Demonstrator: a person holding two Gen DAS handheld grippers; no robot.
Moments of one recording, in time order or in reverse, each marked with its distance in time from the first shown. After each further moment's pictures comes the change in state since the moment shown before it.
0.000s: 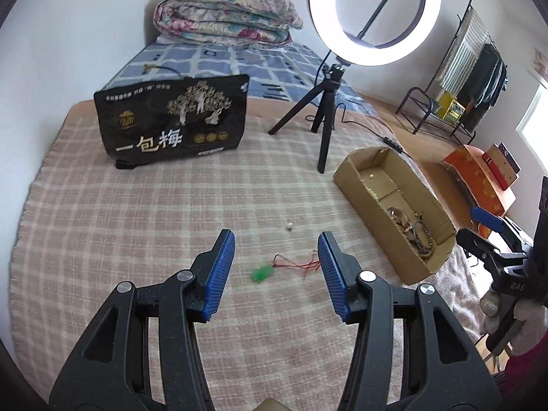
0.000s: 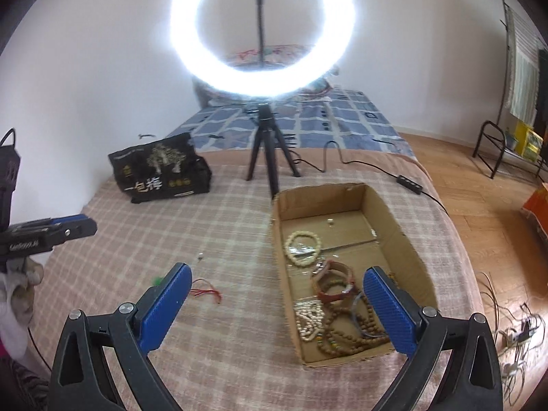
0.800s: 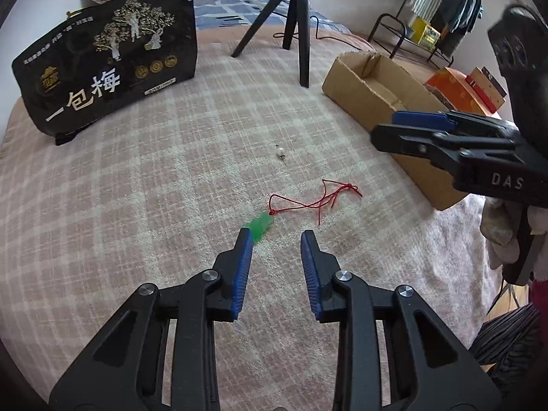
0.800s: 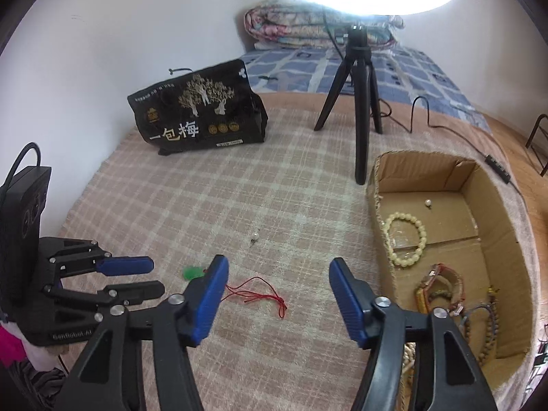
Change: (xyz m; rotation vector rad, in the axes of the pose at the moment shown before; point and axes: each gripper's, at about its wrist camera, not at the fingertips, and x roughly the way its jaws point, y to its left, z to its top) left arm 0.085 -0.006 -0.039 0.216 0.238 -0.068; right arm 0.120 0.055 0.009 -0.034 0.228 0.167
